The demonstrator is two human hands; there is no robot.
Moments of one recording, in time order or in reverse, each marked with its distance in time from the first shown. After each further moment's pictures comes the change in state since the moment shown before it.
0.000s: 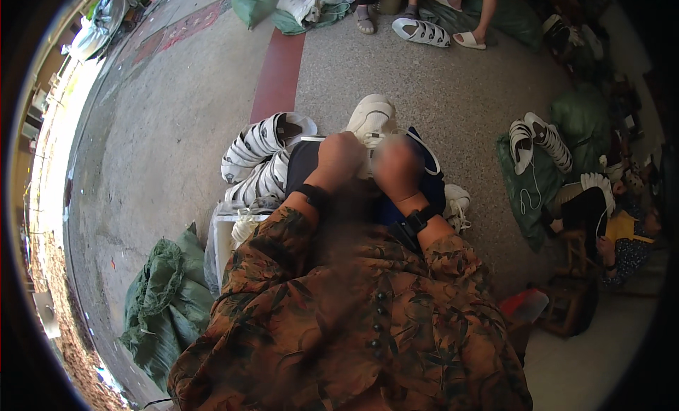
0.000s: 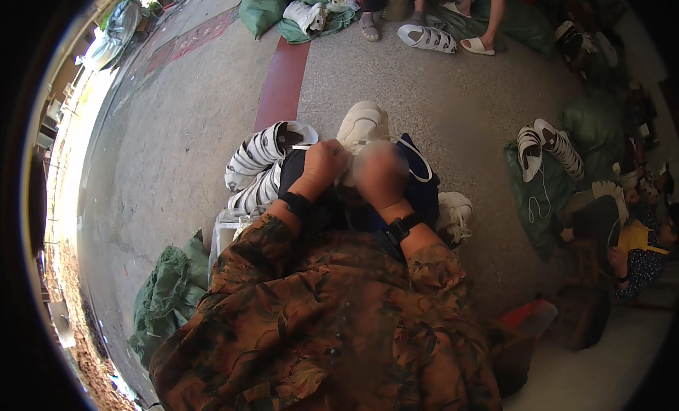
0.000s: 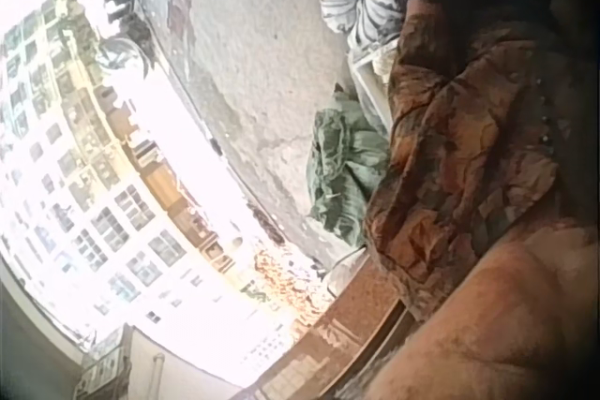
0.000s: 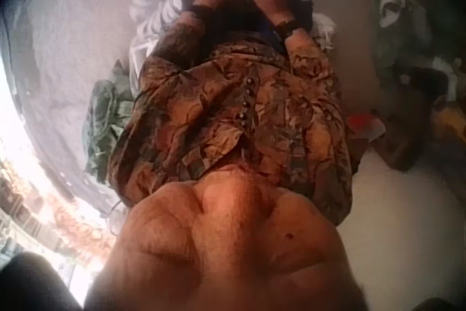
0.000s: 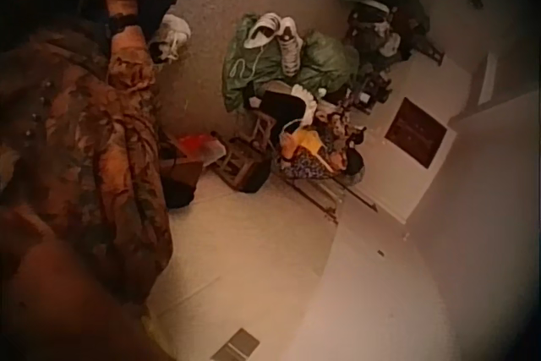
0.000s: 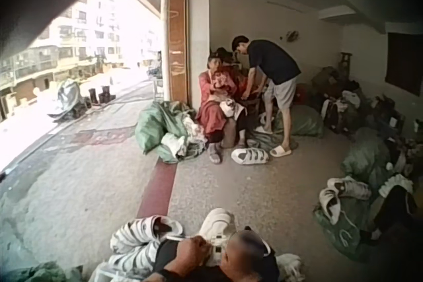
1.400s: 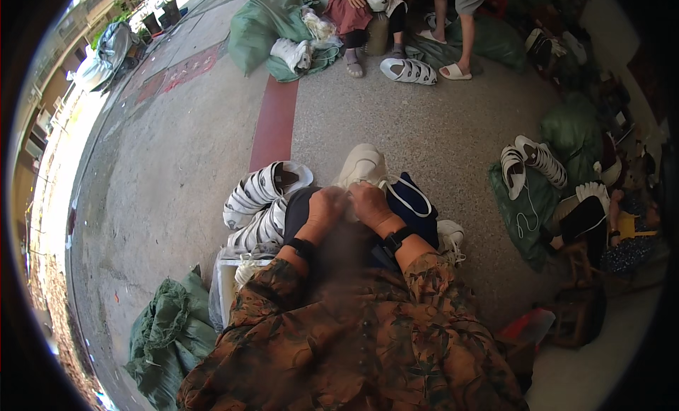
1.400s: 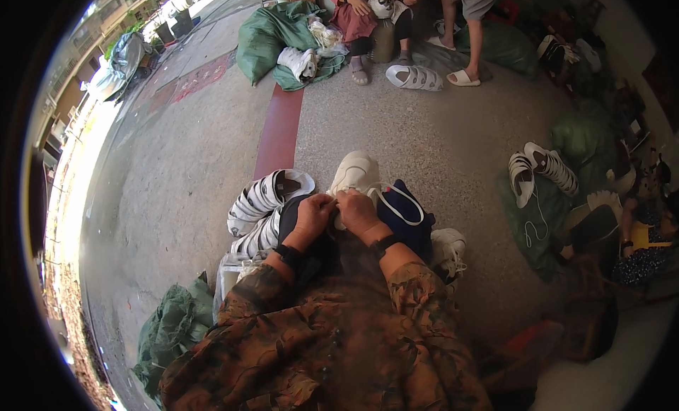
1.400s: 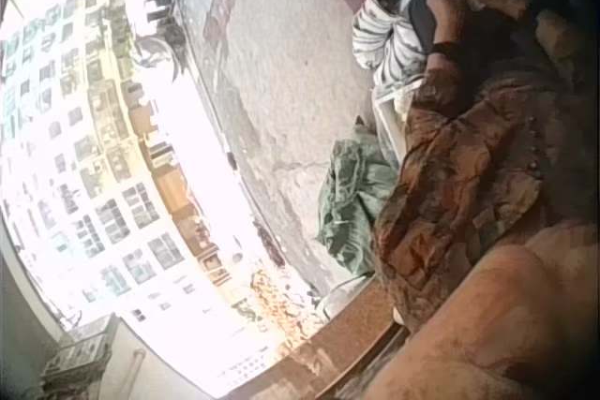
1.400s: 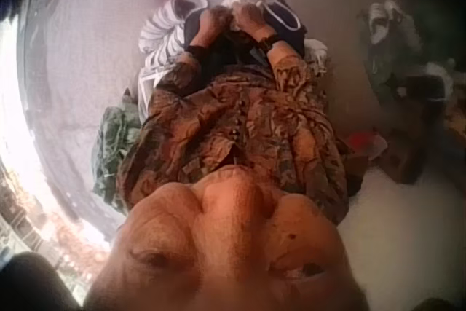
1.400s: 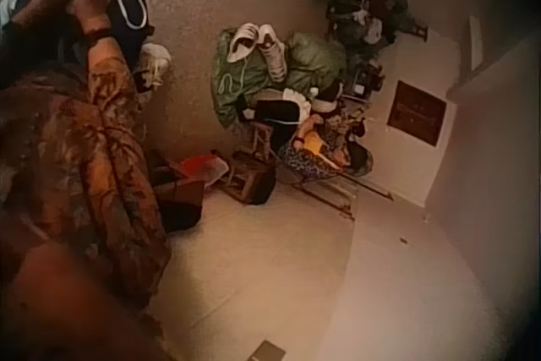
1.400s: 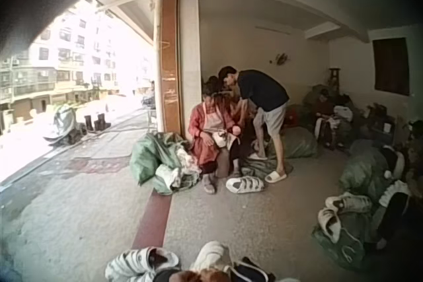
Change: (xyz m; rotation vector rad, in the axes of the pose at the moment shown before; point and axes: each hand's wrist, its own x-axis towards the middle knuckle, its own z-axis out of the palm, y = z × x) left_hand -0.006 -0.022 0.020 -0.578 0.094 -0.139; right_hand 0.031 0.012 0.029 -0.015 -0.356 -0.066
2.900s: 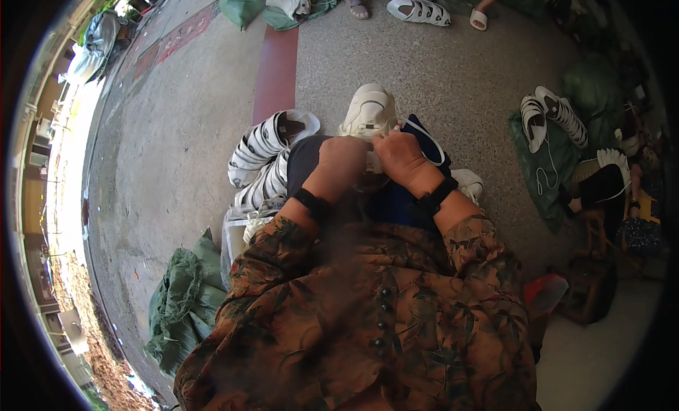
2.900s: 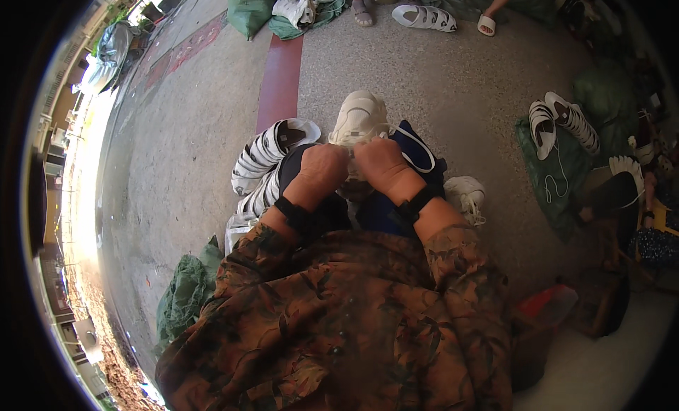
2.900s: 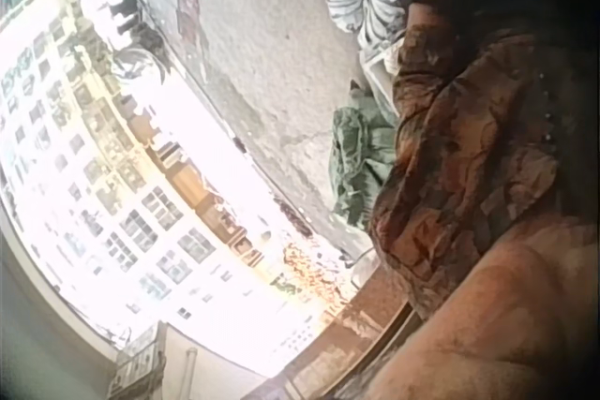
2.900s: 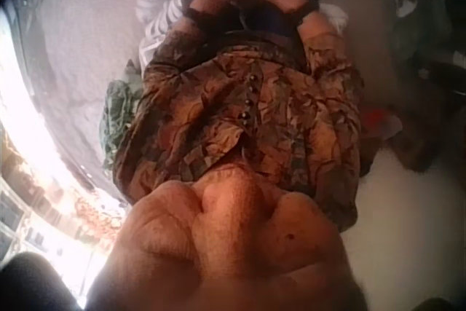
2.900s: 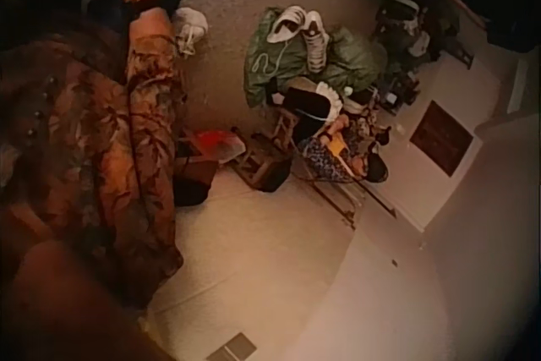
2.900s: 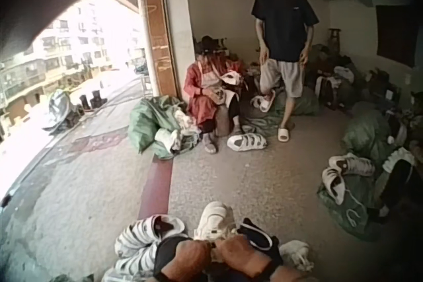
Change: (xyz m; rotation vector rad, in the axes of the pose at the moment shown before) left_hand 0.008 0.064 -0.010 0.787 -0.466 0.119; right_hand -0.012 0.003 -0.040 -0.250 -0.109 -0.050
